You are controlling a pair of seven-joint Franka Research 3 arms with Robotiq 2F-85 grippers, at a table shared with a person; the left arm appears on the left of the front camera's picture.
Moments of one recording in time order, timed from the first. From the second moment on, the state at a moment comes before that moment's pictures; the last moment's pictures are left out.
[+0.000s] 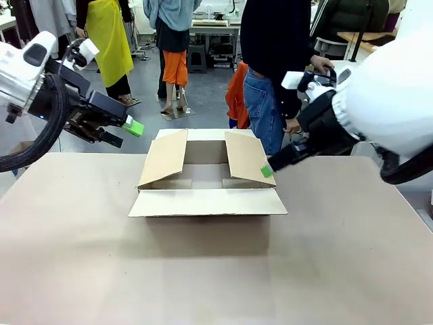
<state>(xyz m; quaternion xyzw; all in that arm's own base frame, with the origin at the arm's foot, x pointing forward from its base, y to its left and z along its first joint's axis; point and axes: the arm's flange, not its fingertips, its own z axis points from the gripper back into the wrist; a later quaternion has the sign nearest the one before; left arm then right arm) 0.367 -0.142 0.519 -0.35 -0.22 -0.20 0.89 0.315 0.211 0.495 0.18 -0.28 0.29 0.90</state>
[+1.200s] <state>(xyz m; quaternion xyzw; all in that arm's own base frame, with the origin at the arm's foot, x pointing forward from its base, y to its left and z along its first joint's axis) 0.456 -0.300 0.476 -0.10 -0.15 -0.13 0.97 0.346 0.242 0.476 0.18 -0.36 0.19 0.89</state>
